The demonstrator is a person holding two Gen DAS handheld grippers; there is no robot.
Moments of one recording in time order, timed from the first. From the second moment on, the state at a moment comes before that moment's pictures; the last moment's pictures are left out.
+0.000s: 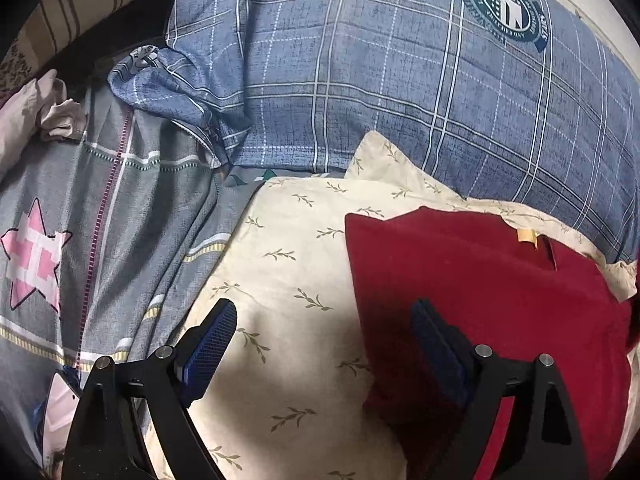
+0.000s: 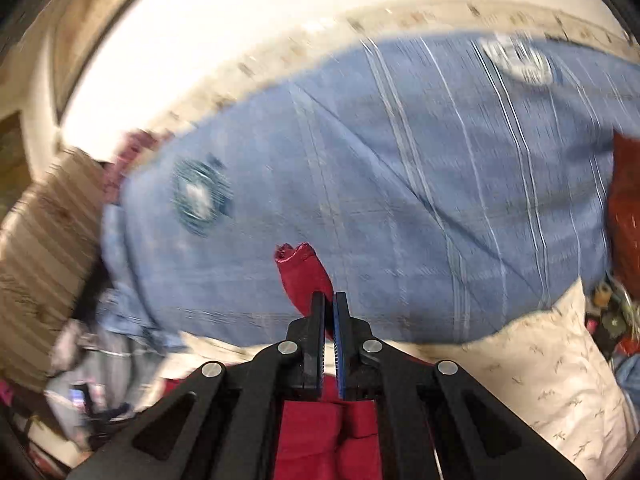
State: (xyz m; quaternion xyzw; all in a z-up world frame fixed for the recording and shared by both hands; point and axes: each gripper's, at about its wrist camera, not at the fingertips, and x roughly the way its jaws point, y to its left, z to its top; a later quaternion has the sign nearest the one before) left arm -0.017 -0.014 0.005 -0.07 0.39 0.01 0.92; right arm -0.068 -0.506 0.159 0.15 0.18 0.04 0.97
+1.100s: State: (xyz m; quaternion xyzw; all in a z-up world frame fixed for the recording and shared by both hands) left arm -0.022 0.024 0.012 -0.14 0.35 0.02 0.93; right arm 0.019 -0.247 0.027 -0.08 0.33 0.25 0.91
